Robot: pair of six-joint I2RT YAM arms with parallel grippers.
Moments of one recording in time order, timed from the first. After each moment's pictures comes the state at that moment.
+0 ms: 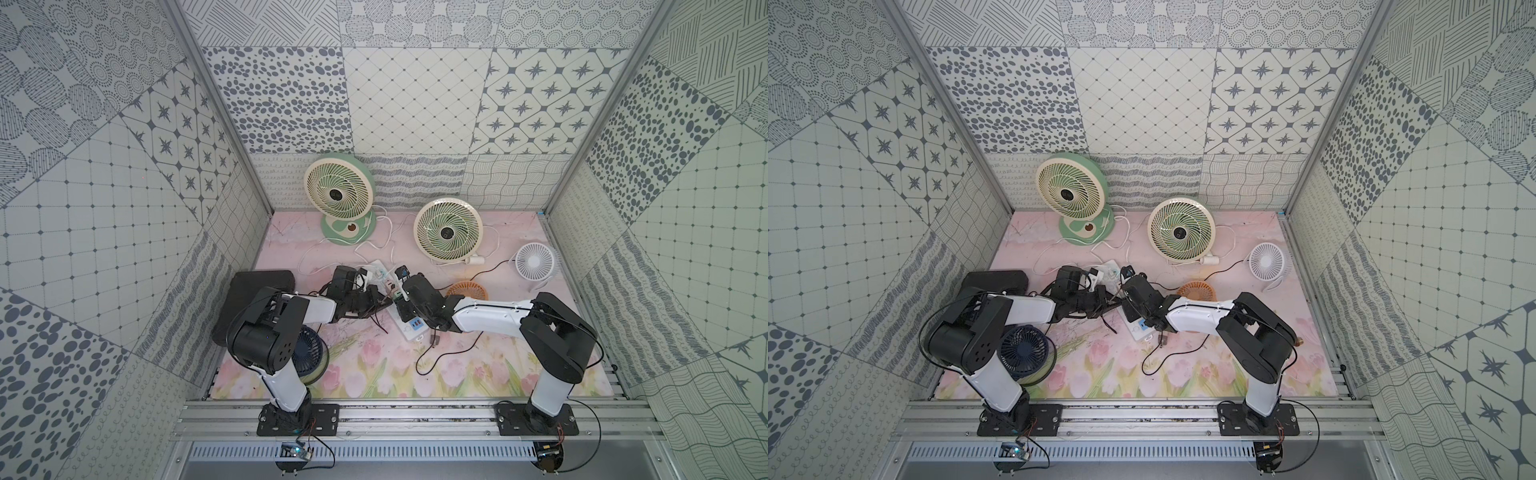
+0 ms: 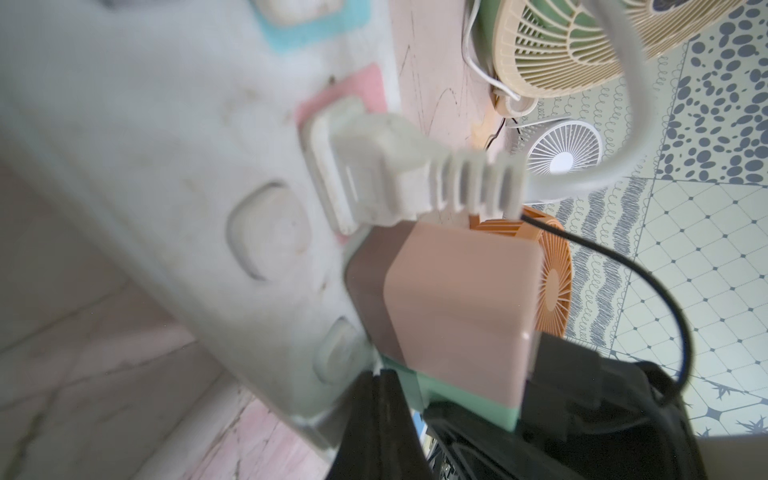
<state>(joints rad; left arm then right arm) -0.28 1.74 0.69 0.27 0.74 -0.84 0.90 1.78 1.00 0.02 0.17 0.28</state>
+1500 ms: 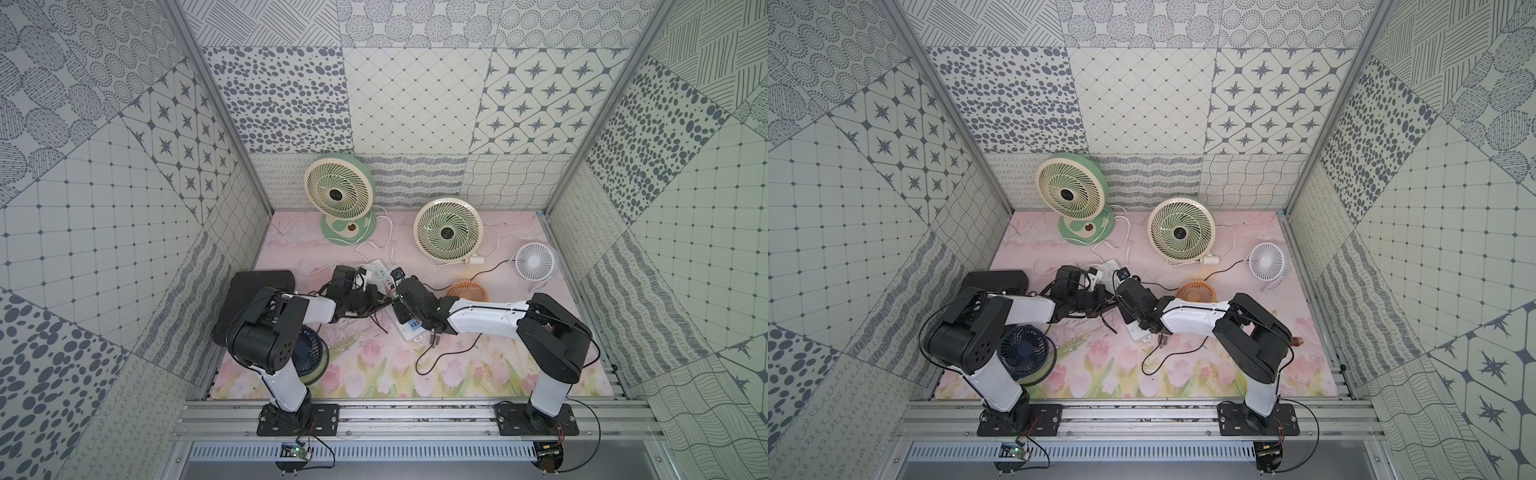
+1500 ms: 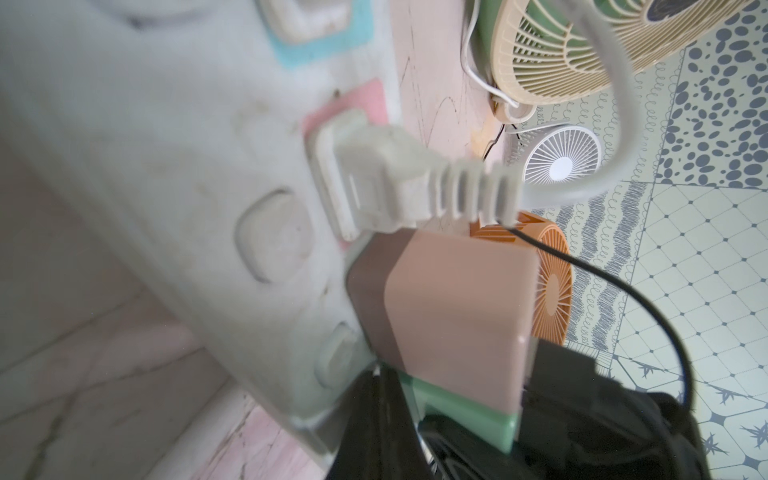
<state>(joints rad) -0.28 1.74 0.68 0.28 0.73 -0.84 0.93 1.80 1.04 -0.02 0.25 0.27</state>
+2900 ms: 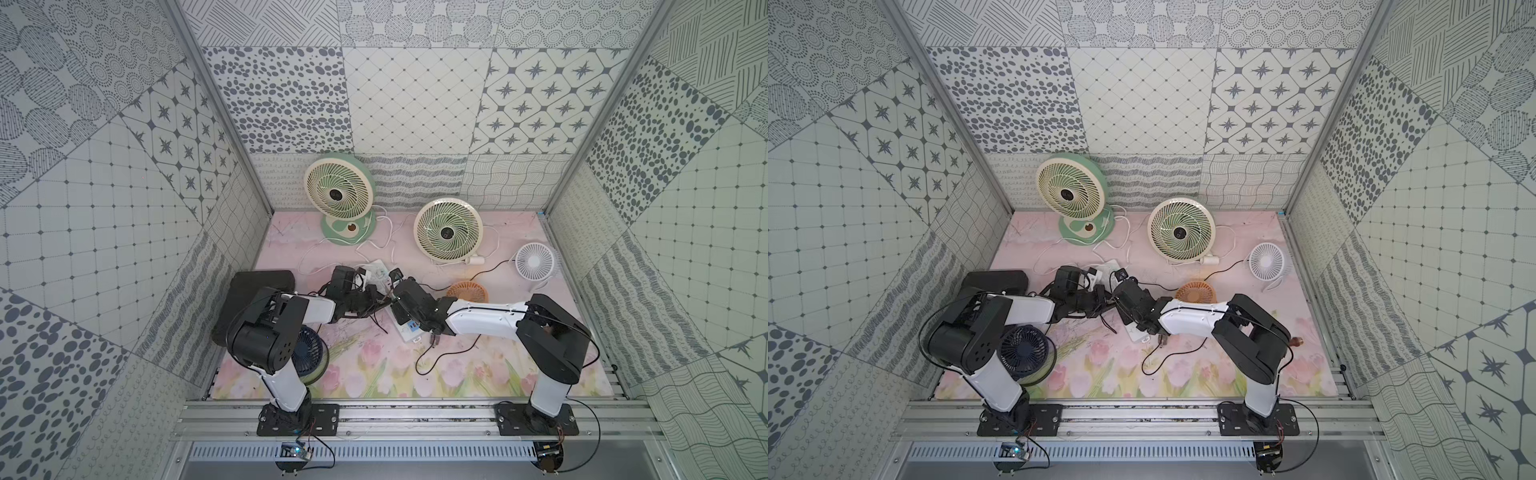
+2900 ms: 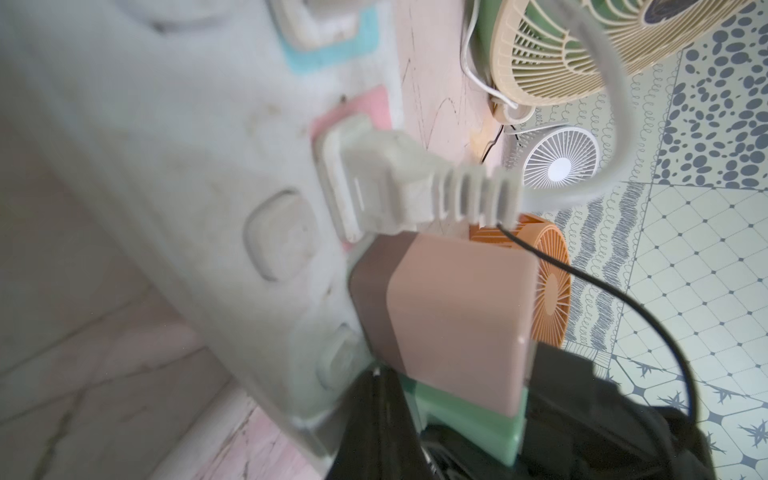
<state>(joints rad) -0.27 1.74 0.68 0.29 0.74 -0.84 0.96 1.80 1.05 -0.04 0.29 0.28</state>
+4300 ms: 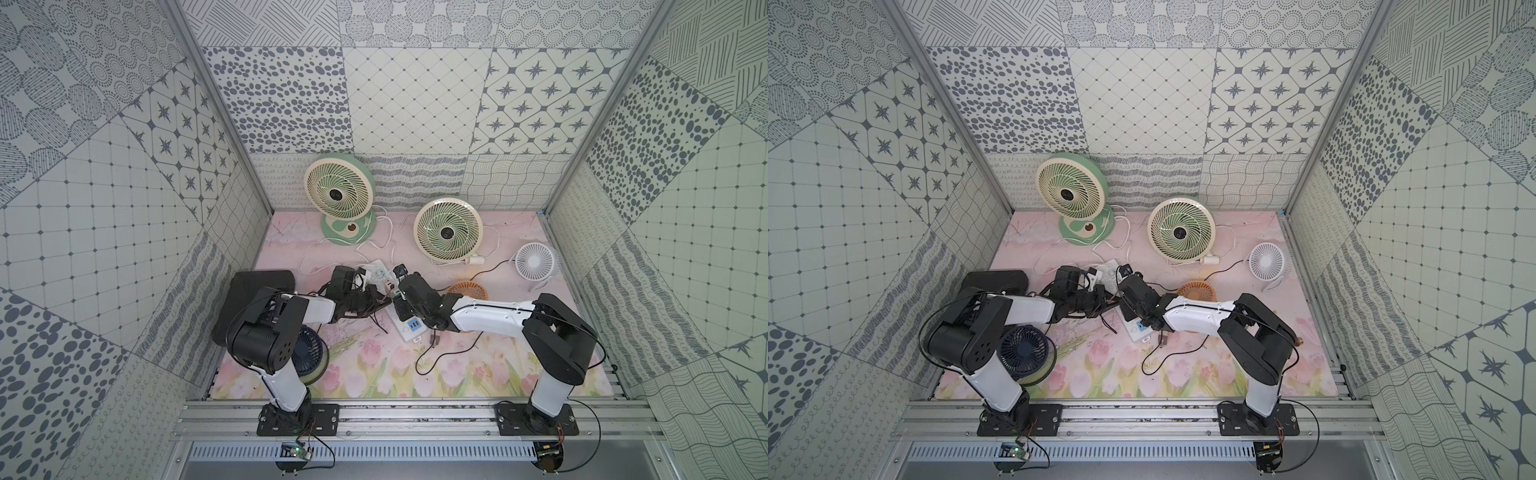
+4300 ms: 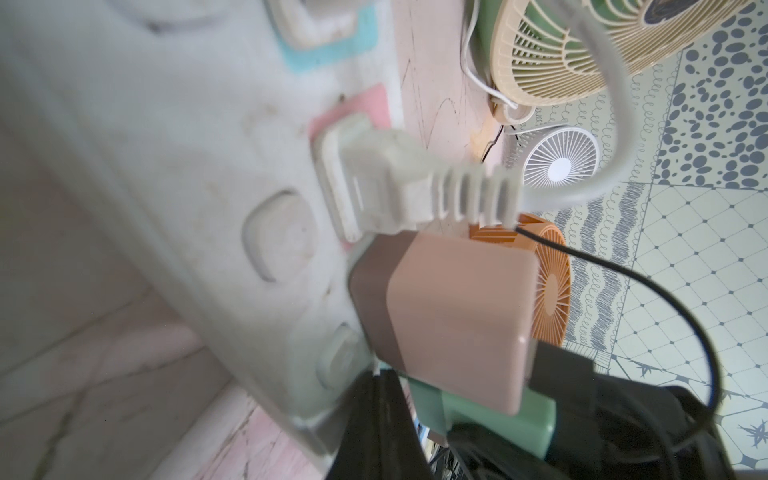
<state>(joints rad) -0.27 1.74 0.68 0.29 0.74 -0.84 0.92 1.77 1.04 -0.04 0.22 0.31</state>
